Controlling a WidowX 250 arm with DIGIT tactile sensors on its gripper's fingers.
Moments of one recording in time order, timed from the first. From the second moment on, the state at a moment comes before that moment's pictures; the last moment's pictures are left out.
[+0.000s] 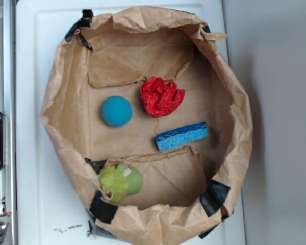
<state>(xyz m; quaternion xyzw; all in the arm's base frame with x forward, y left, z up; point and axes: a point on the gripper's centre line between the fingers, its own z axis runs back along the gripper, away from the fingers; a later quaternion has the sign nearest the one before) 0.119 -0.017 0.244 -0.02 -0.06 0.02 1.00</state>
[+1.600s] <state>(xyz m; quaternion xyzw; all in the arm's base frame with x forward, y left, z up) 0.224 0.013 0.190 -0.05 -0.02 0.06 1.00</state>
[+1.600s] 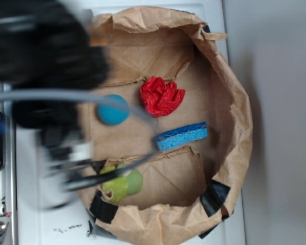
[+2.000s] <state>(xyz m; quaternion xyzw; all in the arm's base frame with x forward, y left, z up) 0.269 0.026 0.166 -0.02 -0.04 0.09 1.00</state>
